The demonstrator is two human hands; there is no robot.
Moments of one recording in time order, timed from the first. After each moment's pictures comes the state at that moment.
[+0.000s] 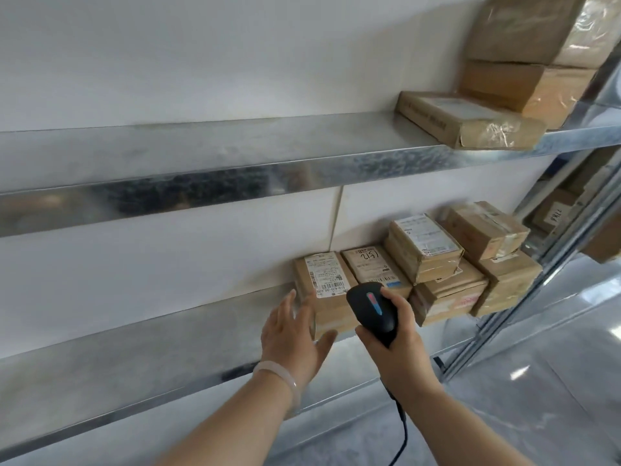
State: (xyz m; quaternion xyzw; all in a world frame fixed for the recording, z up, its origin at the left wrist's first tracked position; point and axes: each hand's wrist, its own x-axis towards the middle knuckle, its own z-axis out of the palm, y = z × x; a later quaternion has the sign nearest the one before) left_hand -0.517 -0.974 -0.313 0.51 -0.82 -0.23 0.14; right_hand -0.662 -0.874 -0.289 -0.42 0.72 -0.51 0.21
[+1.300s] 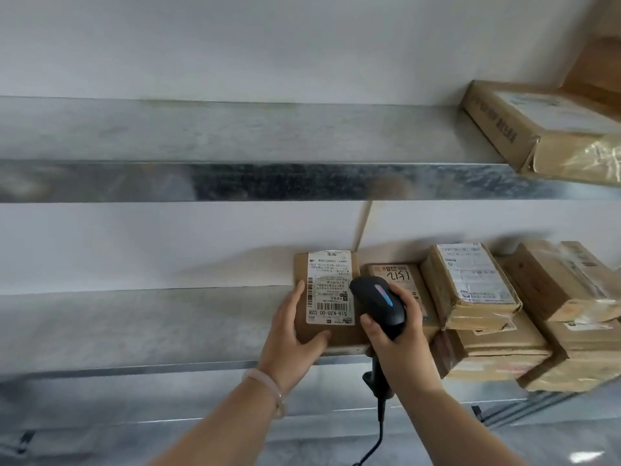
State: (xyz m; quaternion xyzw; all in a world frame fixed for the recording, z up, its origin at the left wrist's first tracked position) left_hand -0.555 -0.996 -0.341 0.52 -0.61 -0.46 0.39; right_hand -0.734 -0.955 -0.314 -0.44 0.61 -0.56 0.34
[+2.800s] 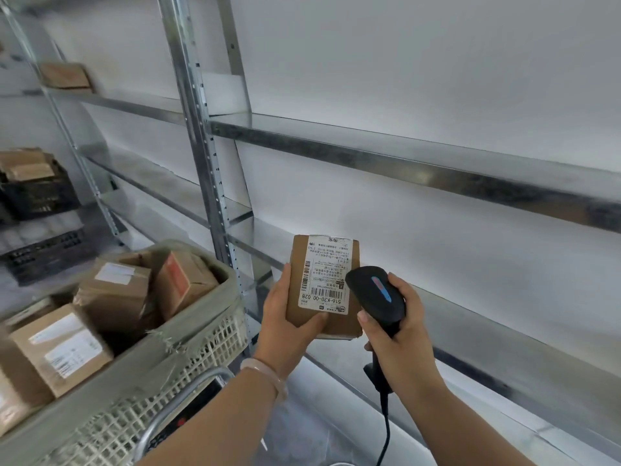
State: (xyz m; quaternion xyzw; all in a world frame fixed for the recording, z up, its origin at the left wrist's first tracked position) left_hand -0.159 -0.764 -0.265 0.65 -0.40 -0.20 0.61; right_hand -0.330 -0.828 -0.239 -0.66 0.34 -0.46 0.49
